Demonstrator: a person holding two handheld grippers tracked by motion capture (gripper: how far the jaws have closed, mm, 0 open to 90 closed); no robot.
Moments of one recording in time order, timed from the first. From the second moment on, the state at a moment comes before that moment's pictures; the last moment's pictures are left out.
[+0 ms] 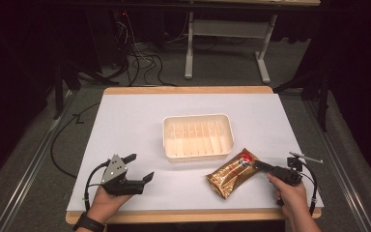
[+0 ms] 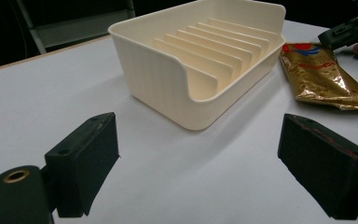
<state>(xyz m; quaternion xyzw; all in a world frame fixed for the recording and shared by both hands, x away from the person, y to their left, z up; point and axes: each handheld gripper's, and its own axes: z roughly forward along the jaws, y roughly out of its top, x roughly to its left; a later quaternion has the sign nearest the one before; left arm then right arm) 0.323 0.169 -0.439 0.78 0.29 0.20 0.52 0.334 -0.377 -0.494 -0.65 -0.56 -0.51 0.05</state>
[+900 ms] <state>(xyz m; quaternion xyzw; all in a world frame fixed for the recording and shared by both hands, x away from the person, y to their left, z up) 0.323 0.170 -0.439 0.78 0.29 0.20 0.52 0.316 -0.373 -0.452 -0.56 -0.61 -0.56 -0.04</state>
